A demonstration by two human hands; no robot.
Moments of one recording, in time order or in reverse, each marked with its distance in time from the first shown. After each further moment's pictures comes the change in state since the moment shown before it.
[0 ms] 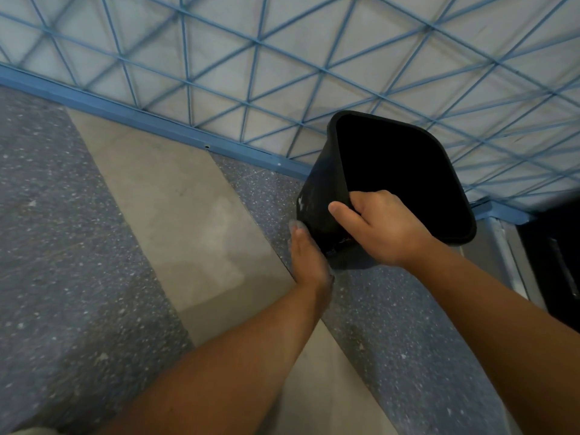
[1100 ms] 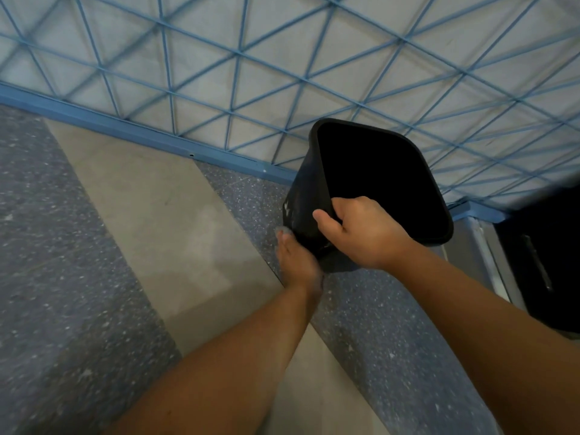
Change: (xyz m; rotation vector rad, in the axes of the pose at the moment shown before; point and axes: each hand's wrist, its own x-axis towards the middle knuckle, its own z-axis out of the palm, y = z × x) left_hand 0.017 -0.004 0.005 -0.147 0.049 0.036; right_hand 0.000 -0.002 0.000 -0.063 -0.033 -0.002
